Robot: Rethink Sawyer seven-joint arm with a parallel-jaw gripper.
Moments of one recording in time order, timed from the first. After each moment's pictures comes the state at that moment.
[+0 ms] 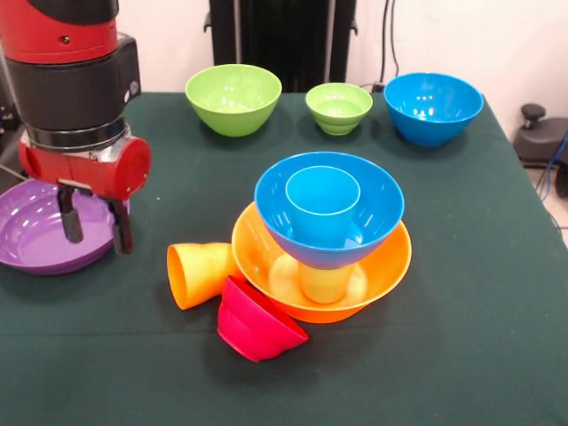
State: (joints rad) arm -0.64 -0.47 0.32 1.20 -0.31 0.73 1.83
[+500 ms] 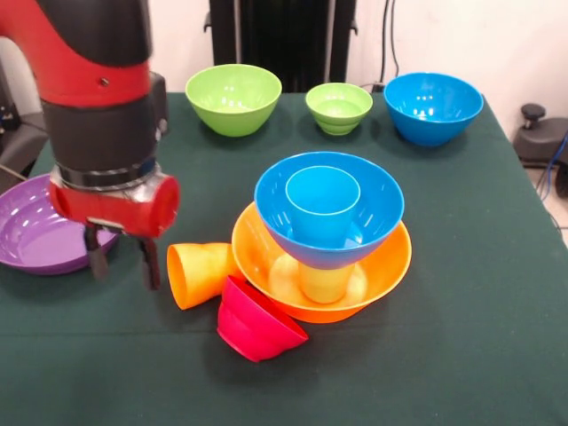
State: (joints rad) arm -0.57 -0.39 0.31 1.11 -0.31 0.71 1.83
